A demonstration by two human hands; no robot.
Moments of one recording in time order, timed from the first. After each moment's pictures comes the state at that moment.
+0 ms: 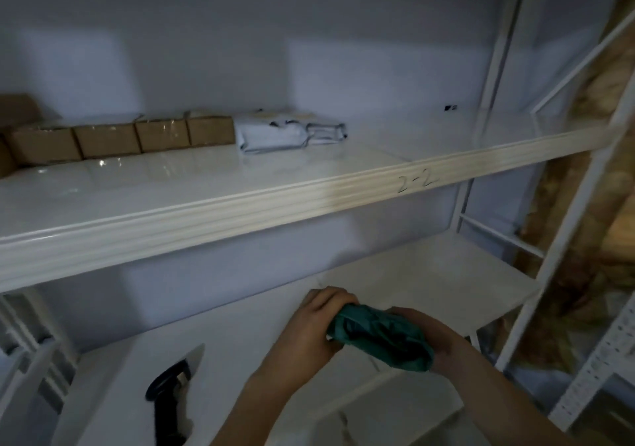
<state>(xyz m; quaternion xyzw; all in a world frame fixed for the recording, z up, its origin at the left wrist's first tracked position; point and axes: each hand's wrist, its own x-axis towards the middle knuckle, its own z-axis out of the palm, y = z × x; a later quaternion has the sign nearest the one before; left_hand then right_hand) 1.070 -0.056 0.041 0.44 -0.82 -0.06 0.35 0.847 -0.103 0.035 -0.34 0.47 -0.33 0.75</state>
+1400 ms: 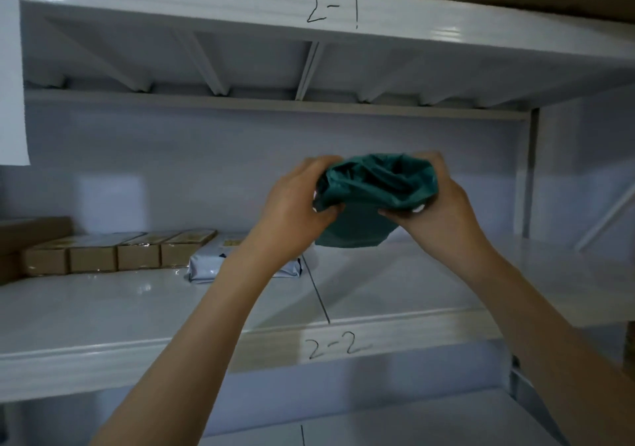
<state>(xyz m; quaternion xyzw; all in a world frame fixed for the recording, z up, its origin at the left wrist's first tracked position) 0.937 -0.189 0.380 0.48 -0.70 0.21 0.49 0.738 -0.266 0.367 -0.76 0.22 -0.60 0.10</state>
